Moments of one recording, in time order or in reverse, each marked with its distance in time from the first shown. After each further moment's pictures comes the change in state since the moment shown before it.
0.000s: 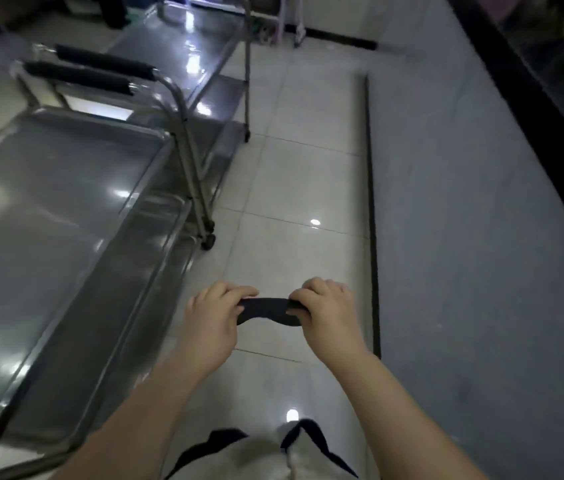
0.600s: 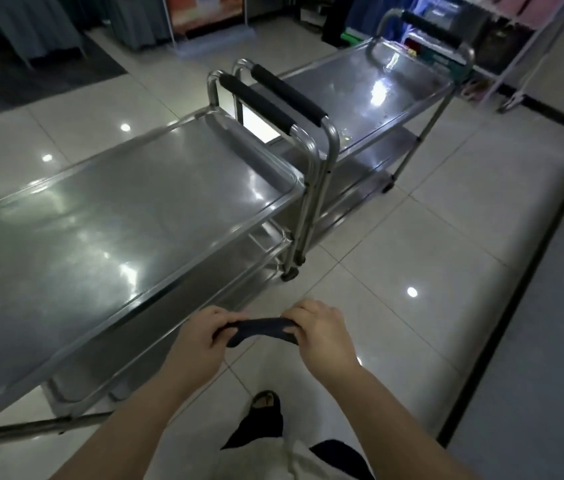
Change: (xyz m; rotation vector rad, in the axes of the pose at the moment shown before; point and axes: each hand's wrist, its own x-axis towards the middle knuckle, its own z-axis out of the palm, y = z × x) left_hand 0.111 -0.110 -0.026 -0.253 0.336 -0.522; right_hand 0.280 -0.010 0.100 0.163 -0.491 -0.598
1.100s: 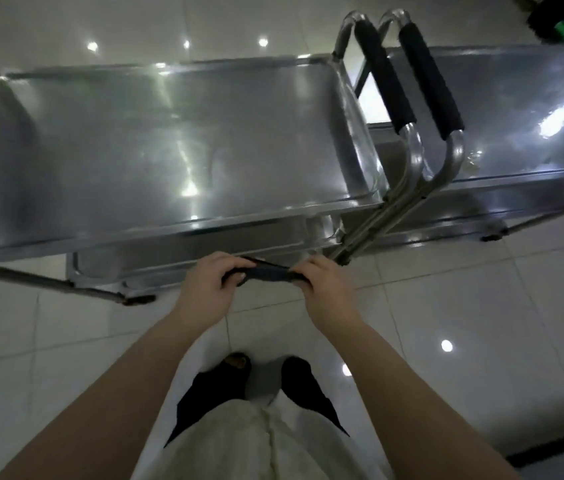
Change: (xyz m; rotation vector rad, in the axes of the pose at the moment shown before) left_hand 0.089 -0.008 0.053 0.040 0.452 -0.356; right_hand 0.163 0.087 -0.002 0.061 -0.238 -0.361
